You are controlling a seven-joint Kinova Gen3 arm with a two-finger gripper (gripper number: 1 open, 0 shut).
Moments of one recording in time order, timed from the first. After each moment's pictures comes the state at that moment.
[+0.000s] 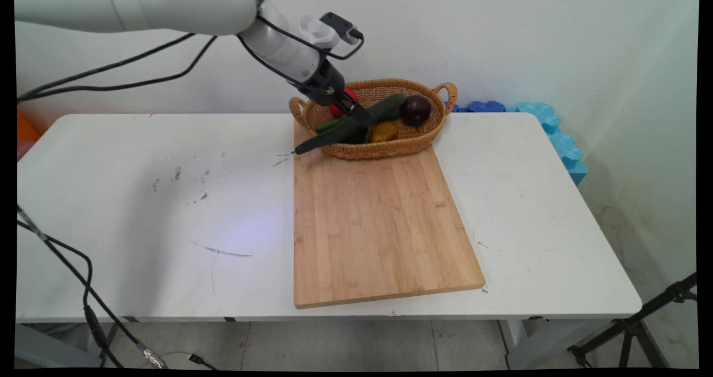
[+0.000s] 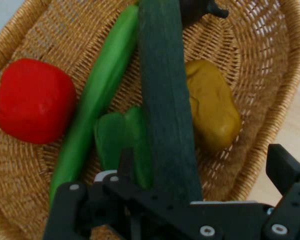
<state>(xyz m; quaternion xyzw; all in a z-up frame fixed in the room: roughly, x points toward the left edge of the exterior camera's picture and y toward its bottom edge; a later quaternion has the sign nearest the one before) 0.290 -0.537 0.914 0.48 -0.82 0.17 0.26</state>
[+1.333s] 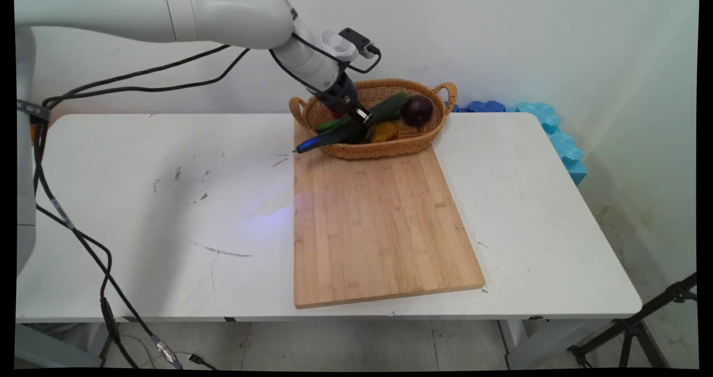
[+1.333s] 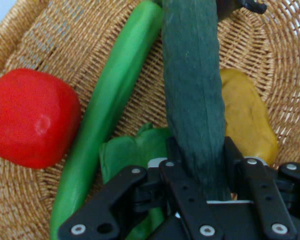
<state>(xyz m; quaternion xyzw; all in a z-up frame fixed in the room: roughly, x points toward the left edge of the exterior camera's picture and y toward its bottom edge) 0.272 -0.574 0.882 0.49 -0.82 0.18 0.24</state>
